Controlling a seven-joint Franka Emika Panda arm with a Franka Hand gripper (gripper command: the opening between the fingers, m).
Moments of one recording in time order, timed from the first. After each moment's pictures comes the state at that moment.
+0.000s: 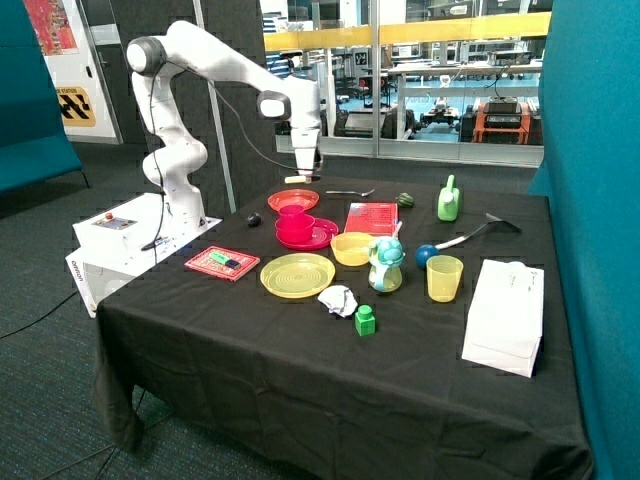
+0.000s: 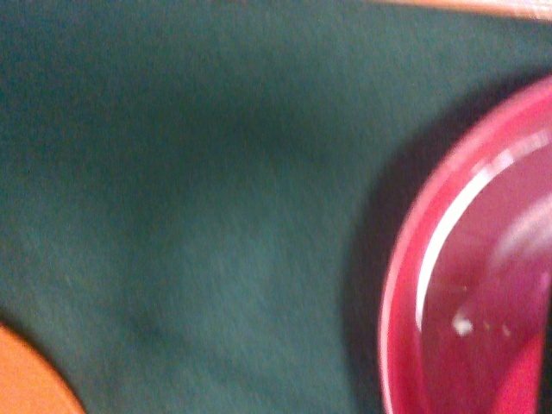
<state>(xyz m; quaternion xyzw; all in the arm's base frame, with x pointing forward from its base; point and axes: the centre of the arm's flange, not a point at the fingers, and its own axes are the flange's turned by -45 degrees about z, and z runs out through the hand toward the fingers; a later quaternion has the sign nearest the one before) 0.495 0.054 0.416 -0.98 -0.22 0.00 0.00</state>
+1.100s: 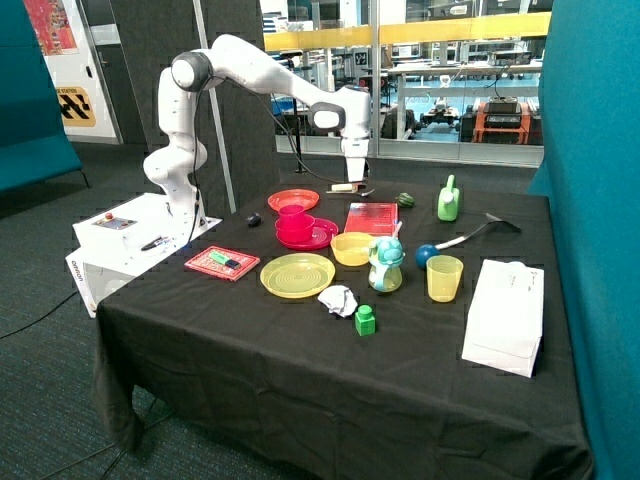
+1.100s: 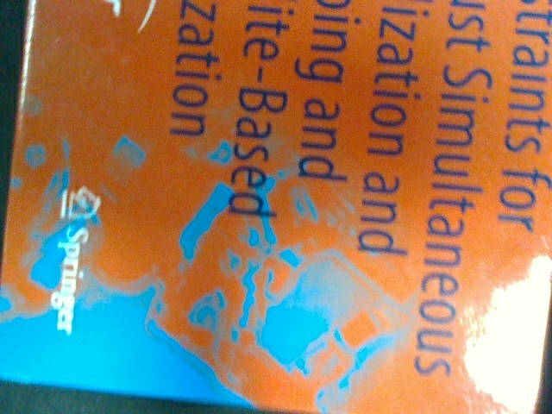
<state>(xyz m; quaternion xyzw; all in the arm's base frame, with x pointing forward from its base) 0.610 0.123 0.375 -0.98 -0.20 0.00 0.00</state>
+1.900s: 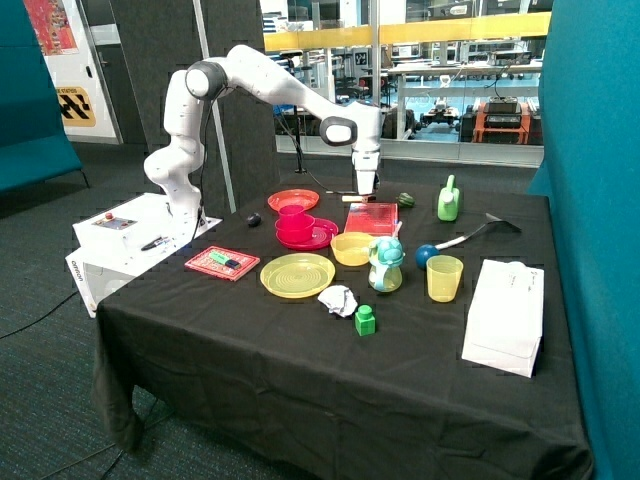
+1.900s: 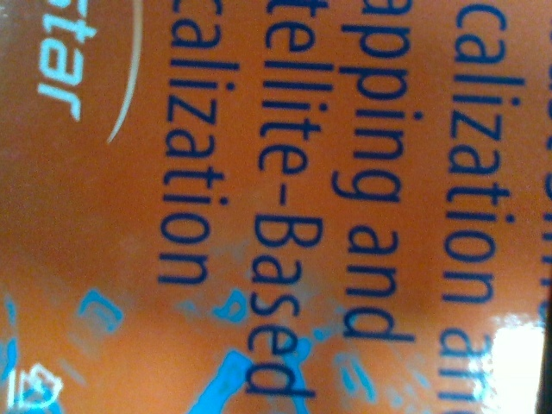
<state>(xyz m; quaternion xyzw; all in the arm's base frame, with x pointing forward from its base) 0.633 0.142 0.335 -0.98 -0.18 0.00 0.00</state>
